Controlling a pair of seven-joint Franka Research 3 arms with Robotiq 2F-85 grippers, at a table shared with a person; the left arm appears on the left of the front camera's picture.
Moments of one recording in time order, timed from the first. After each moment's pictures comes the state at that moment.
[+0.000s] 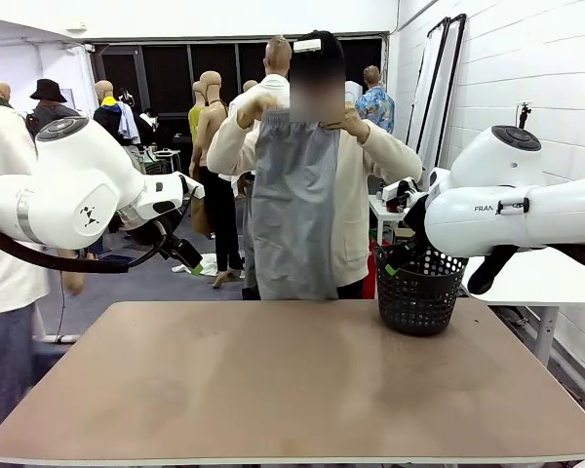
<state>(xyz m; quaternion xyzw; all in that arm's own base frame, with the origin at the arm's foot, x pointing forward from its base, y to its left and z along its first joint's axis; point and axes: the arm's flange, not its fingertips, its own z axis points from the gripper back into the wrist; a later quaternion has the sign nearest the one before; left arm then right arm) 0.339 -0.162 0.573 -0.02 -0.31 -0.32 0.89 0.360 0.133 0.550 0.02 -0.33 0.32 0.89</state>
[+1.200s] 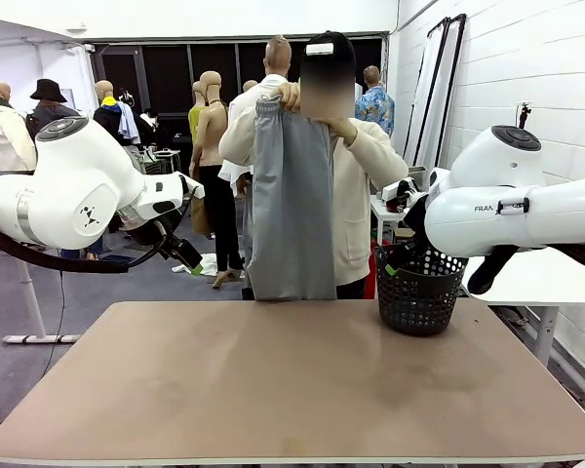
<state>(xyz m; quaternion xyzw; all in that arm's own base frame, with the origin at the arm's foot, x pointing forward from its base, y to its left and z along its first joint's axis) 0.339 -0.162 0.573 -0.02 -0.31 -0.32 0.89 0.360 0.133 0.550 0.02 -0.33 0.32 0.89</state>
